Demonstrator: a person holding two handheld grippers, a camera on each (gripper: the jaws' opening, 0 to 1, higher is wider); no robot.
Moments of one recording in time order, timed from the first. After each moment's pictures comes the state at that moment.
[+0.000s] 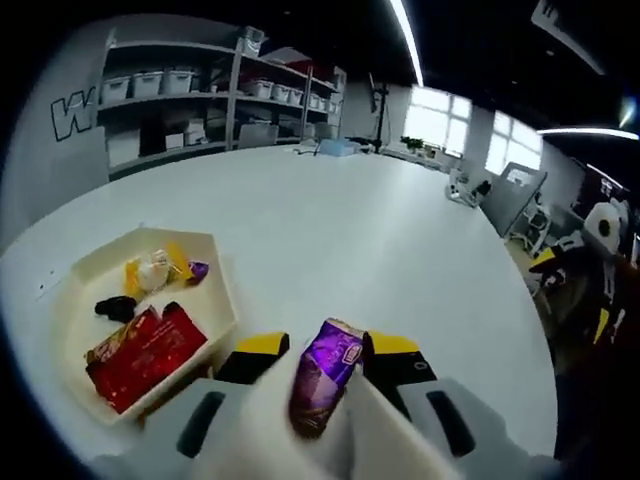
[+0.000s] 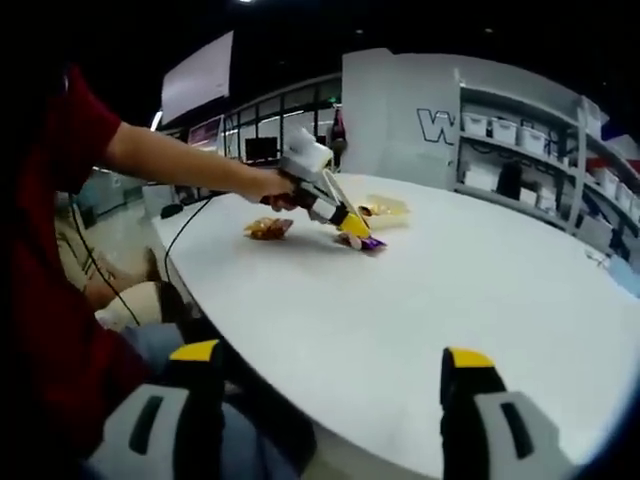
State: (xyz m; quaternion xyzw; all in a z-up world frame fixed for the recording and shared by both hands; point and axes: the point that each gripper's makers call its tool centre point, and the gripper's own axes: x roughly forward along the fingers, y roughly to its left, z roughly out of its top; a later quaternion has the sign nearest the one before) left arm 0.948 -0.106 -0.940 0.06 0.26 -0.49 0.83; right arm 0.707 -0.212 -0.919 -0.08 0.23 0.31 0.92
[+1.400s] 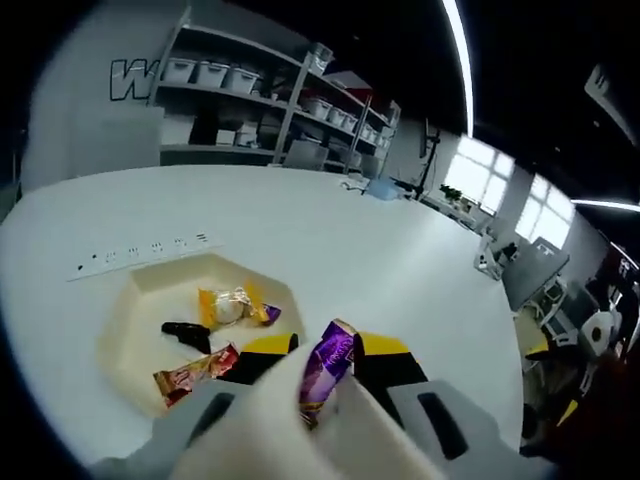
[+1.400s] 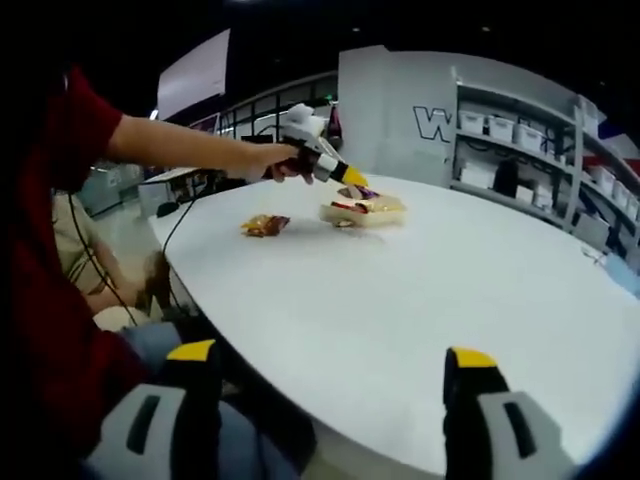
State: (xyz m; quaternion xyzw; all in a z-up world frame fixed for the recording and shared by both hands) left arm 0.994 -0.070 -0.872 -0.04 0.26 -0.42 0.87; right arm 0.706 -0.214 -0.919 -0.08 0.23 0.30 0.92
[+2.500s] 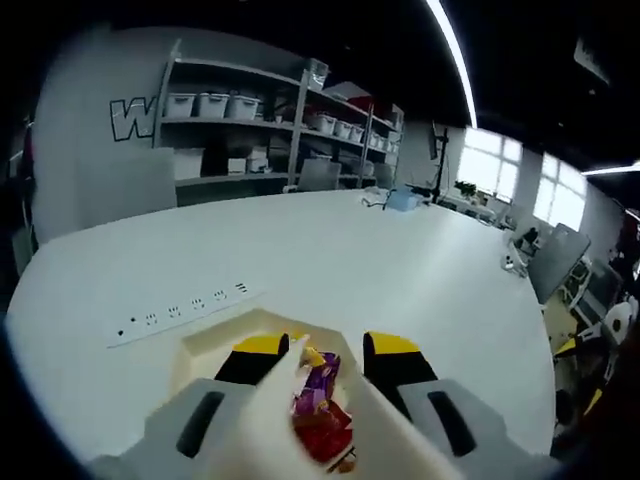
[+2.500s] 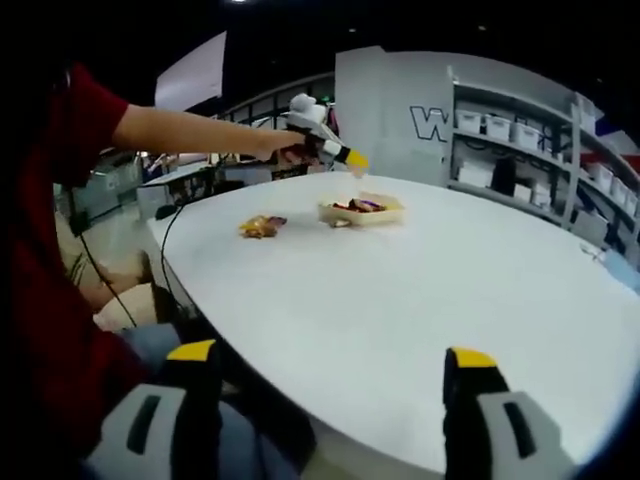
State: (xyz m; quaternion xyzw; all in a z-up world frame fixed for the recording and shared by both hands) left arm 1.042 -0.047 -0.838 0.01 0.21 -0.39 0.90; right arm 0.705 -0.217 -0.920 -0.08 0.23 0.30 0.92
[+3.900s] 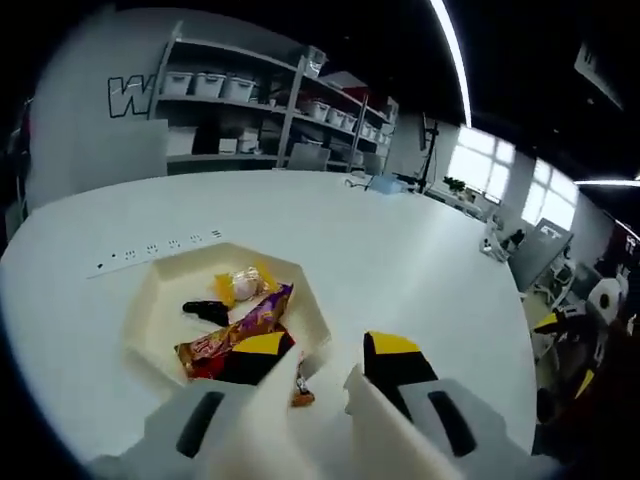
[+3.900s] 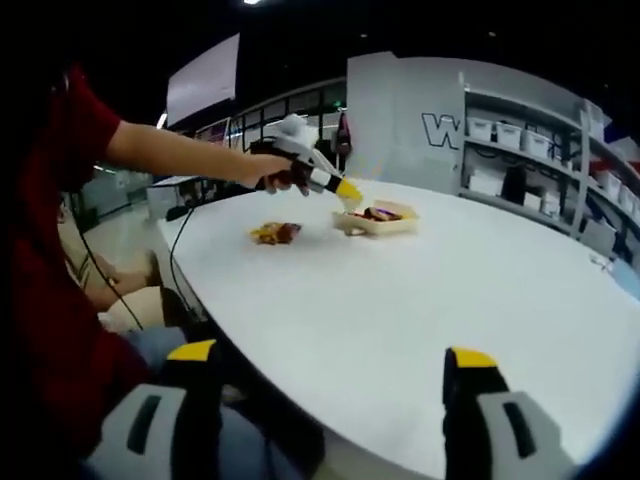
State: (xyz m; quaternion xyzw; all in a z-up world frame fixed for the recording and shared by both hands) left arm 0.969 -0.044 -0.892 -0.01 0.25 -0.41 0.88; right arm 0.703 -0.198 -0.916 -0.08 0.22 0.32 0.92
